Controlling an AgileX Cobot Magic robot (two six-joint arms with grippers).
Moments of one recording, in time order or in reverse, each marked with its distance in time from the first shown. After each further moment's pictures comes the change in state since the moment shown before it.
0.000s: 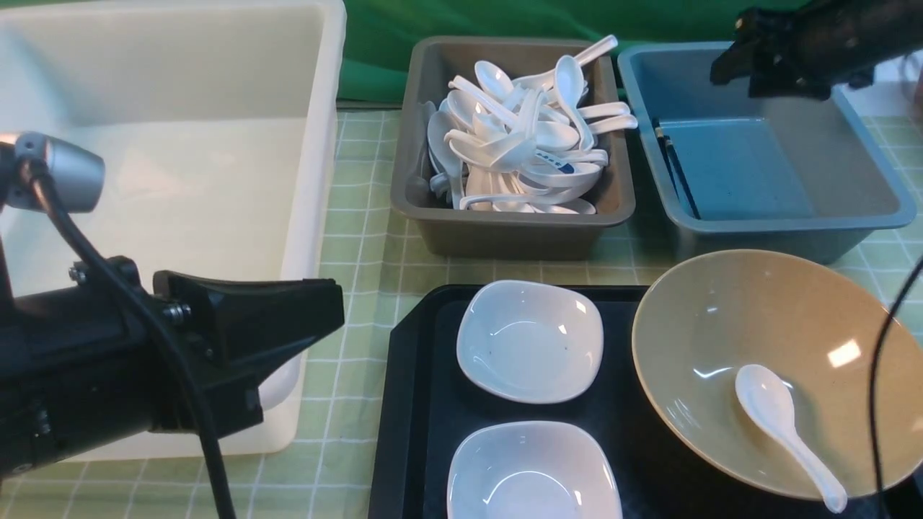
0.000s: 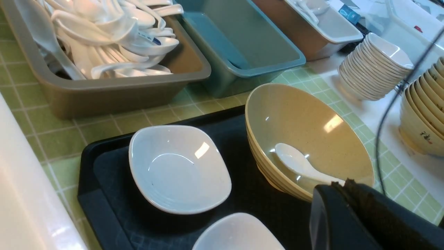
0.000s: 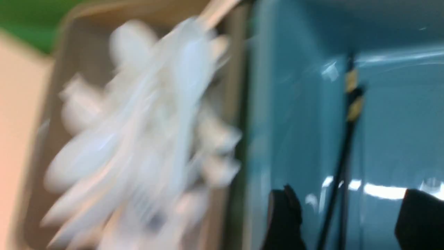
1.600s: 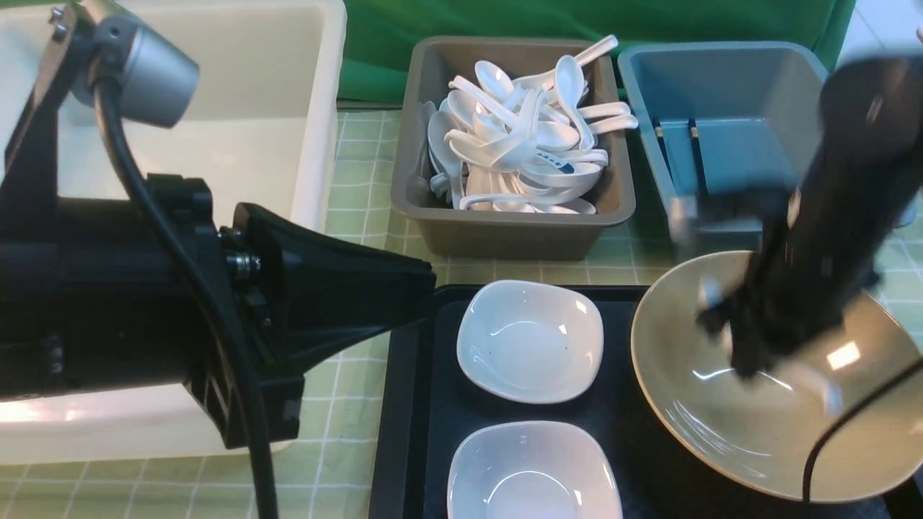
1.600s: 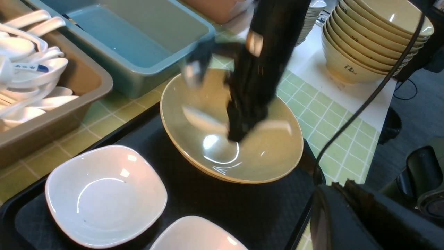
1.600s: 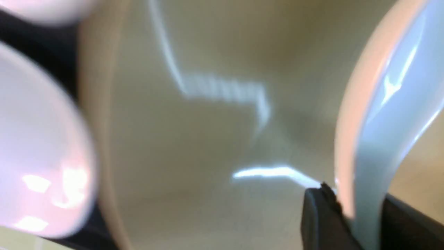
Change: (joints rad) right arm 0.362 -0.241 0.485 -0.522 0.257 0.229; left arm -0.080 0.142 -0.243 0.024 0.246 0.119
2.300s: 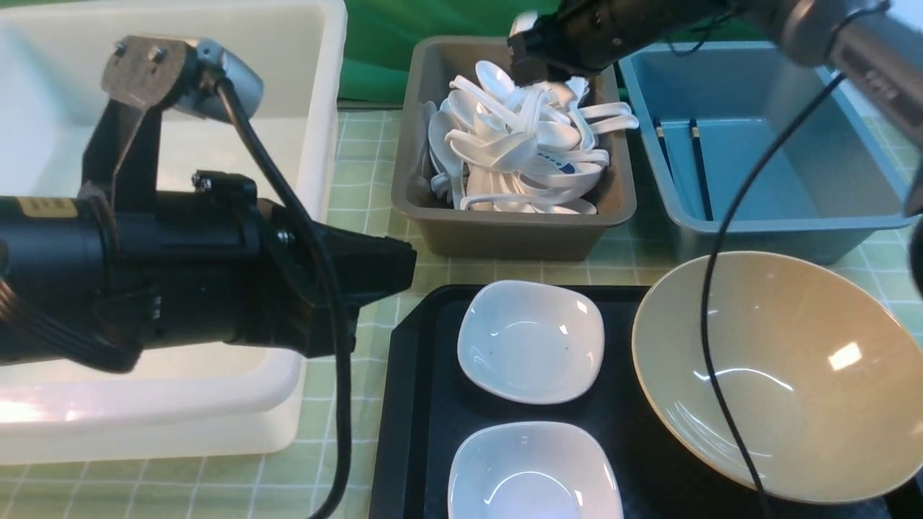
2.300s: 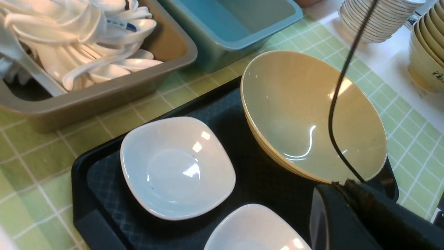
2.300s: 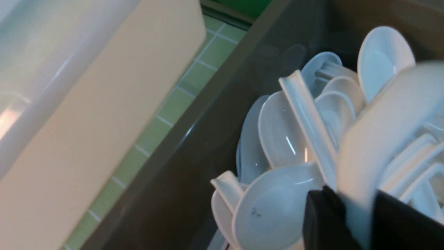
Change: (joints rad) right arm 0.003 0.634 -1.008 0.372 -0.353 -0.227; left arm 0.000 0.098 0.027 0.132 -0.153 -0.137
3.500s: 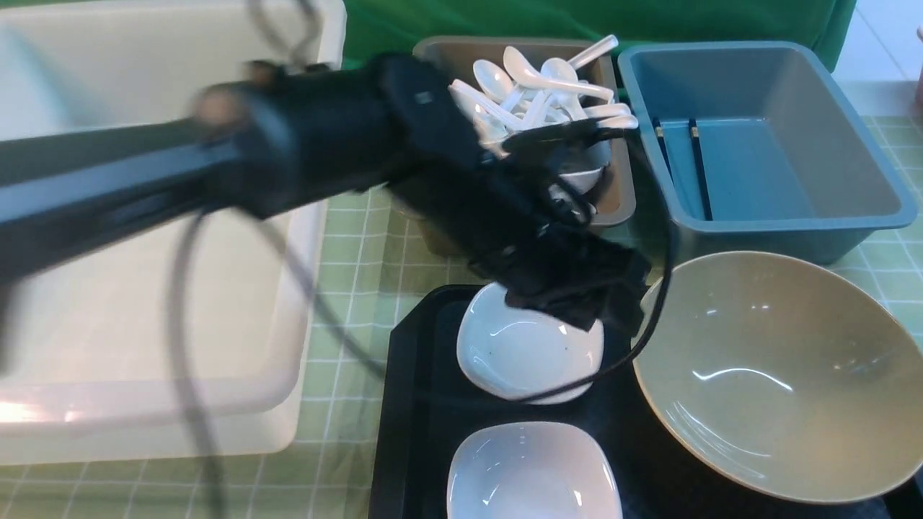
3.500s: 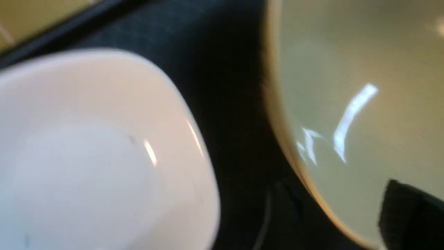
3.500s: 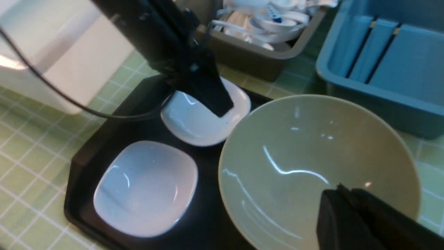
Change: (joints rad) right arm -0.092 -1.856 1.401 -0.261 0.199 0.153; left arm -0.203 0.949 -0.677 0.124 0.243 -0.319
